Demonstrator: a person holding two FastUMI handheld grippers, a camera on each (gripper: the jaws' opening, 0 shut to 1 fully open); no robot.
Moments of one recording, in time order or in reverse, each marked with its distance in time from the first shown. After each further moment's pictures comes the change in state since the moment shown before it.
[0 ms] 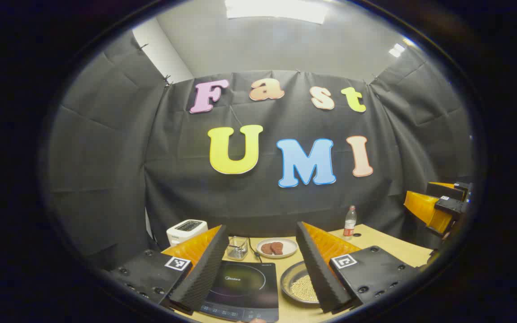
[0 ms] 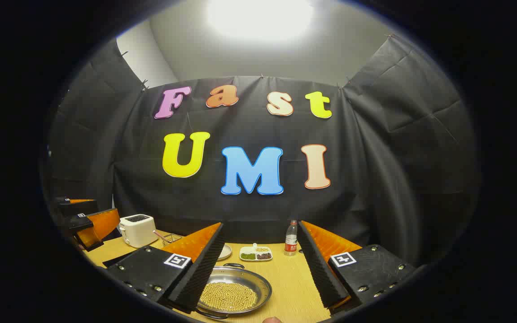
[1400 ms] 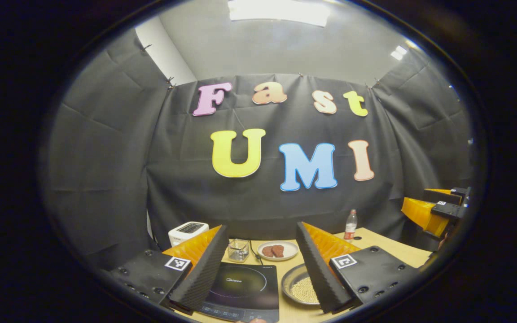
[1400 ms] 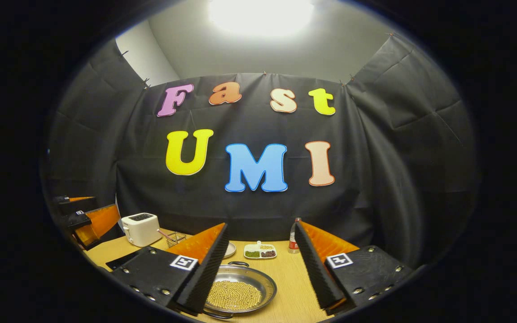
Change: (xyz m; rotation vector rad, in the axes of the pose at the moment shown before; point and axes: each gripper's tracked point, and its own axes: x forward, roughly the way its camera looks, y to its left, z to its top) left arm -0.004 0.007 0.006 -0.010 -0.019 0.010; right arm 0.003 0.007 -0.003 -0.006 0.022 0.018
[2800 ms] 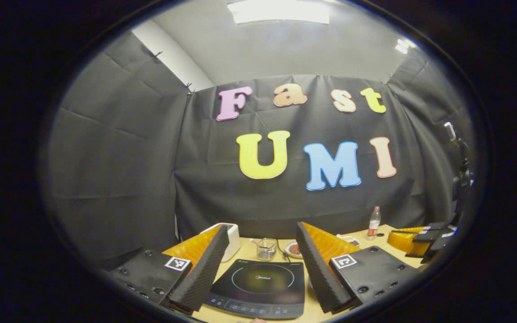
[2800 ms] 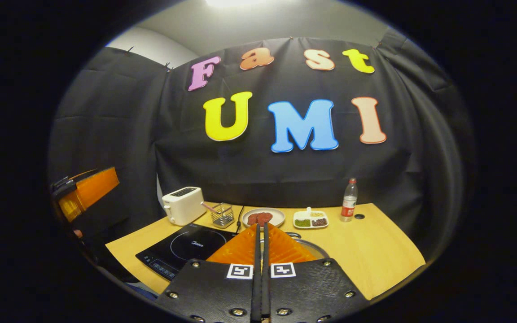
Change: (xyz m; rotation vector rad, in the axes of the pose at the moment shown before) left arm -0.037 0.063 0.006 0.044 0.006 0.175; right arm 0.015 0.103 -0.094 0.072 0.291 0.340
